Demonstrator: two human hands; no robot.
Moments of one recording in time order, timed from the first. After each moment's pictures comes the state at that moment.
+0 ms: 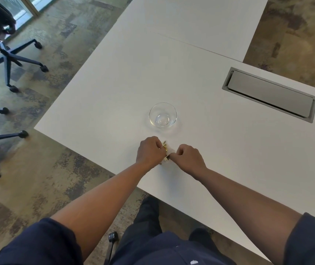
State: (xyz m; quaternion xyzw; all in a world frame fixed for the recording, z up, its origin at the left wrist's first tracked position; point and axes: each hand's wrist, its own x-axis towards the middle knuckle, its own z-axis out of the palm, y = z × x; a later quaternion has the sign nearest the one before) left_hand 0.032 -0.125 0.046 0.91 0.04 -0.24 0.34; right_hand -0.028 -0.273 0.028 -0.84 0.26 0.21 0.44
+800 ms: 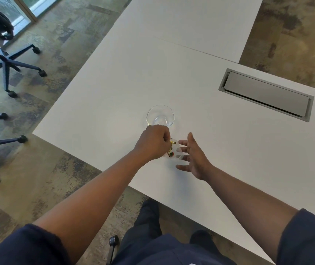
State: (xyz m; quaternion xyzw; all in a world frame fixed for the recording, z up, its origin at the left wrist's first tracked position) left_hand 0.058 -0.143 0.110 0.92 -0.17 -0.23 0.27; right_hand -0.026 -0.302 0.026 -0.51 0.36 0.23 0.75
